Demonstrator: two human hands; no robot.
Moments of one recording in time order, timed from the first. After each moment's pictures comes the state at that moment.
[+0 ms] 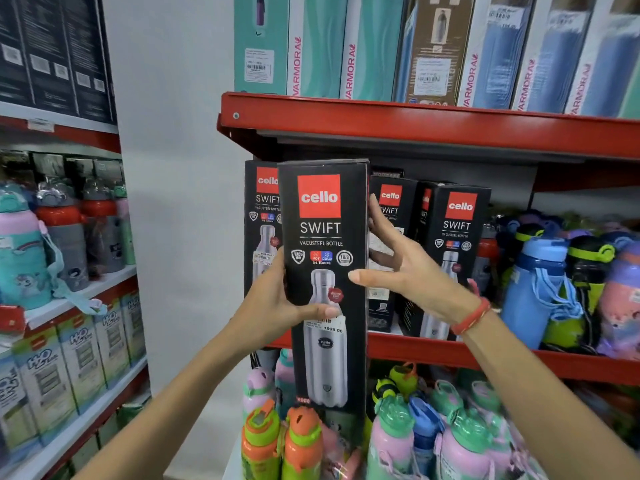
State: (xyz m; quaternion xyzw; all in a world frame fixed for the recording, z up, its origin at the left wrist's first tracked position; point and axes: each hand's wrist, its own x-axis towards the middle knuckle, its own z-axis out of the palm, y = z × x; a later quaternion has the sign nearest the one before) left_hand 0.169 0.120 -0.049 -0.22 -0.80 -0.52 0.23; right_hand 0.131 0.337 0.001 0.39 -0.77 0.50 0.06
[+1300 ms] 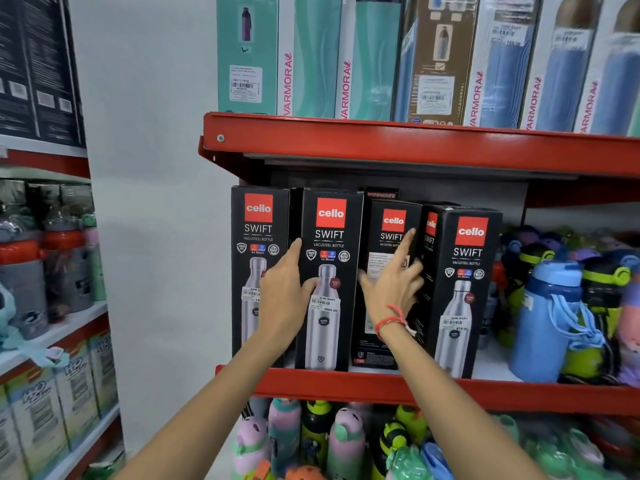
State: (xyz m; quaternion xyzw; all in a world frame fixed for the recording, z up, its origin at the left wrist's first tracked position) left_hand 0.063 0.134 -0.031 -0.07 -0.84 -0.37 0.40; right_hand -0.001 0.279 -0.039 -0.09 -0.84 0.36 0.39
